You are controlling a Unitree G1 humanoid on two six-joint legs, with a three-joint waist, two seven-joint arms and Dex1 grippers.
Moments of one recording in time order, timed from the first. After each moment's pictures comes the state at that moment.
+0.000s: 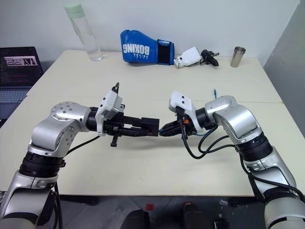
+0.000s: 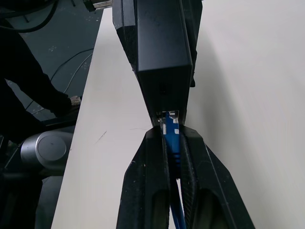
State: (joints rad) left arm -0.67 0.72 -0.12 -0.04 -0.46 0.48 -1.37; right arm -0.92 -0.57 0.36 -0.06 0.38 0.84 1.24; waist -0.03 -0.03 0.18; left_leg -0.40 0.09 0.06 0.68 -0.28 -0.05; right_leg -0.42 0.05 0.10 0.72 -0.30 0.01
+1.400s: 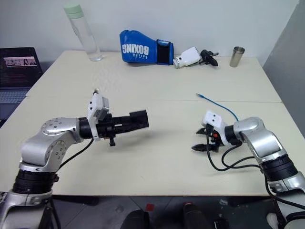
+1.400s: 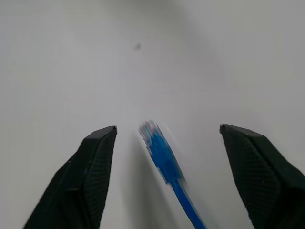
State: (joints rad) left arm -0.49 0.67 0.04 -0.08 -0.48 0.53 -1.00; right arm -0.65 -0.74 0.26 -0.02 0.27 0.66 1.17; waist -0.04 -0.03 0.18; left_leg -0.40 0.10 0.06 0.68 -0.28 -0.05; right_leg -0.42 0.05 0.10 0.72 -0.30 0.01
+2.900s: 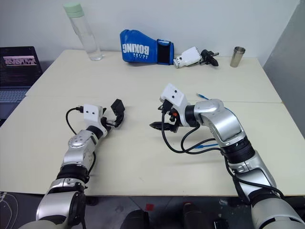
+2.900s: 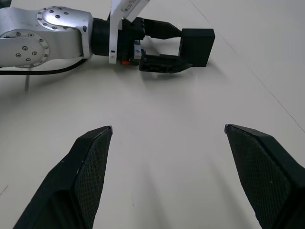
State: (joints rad) left arm -0.59 0.42 0.19 0.70 -0.16 -0.09 -0.43; right arm -0.89 -0.40 0.31 -0.02 0.25 0.79 0.91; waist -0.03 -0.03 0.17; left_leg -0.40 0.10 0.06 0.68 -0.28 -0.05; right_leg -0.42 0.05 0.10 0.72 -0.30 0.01
